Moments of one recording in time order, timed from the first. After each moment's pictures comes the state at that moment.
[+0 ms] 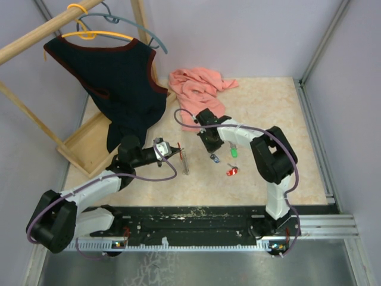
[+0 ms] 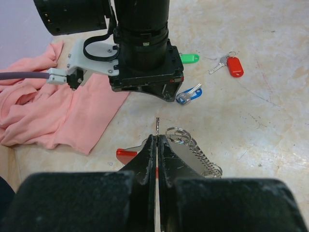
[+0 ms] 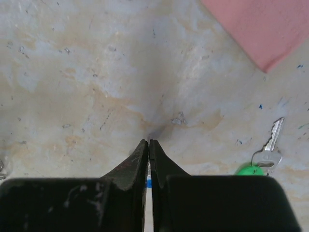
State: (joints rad) left arm -0.52 1.15 0.45 0.53 0.66 0.44; right arm 0.63 1.93 1.34 -0.63 0.08 0.11
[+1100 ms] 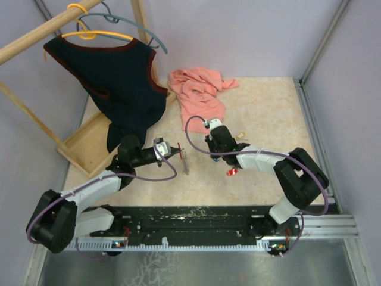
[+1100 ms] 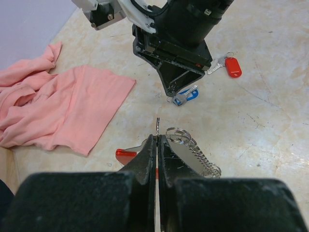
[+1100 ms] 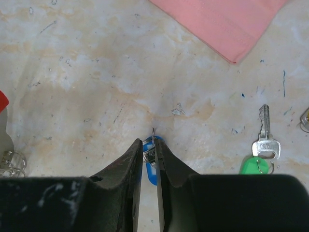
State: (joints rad) left arm -0.52 1.15 0.45 0.53 0.67 0.44; right arm 0.67 1.56 0.79 0.03 0.15 0.16
